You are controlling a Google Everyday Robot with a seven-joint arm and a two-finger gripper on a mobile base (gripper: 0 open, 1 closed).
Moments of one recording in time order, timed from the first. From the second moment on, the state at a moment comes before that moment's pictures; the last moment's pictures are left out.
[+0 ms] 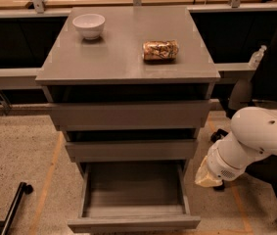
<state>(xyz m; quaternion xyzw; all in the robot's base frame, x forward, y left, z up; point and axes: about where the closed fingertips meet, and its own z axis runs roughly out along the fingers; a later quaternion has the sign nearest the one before) 0.429 -0.197 0.644 -0.61 0.78 0.09 0.11</state>
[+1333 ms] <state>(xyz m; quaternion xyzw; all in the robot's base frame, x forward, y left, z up) 0.430 -0.205 0.462 -0.54 0.83 0.10 0.07</state>
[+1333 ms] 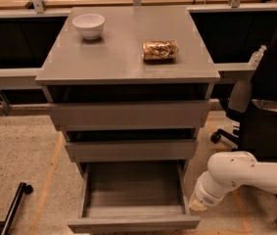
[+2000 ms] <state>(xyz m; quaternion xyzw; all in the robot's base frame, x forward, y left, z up) 0.422 -0.203 0.406 -0.54 0.84 0.08 0.04</state>
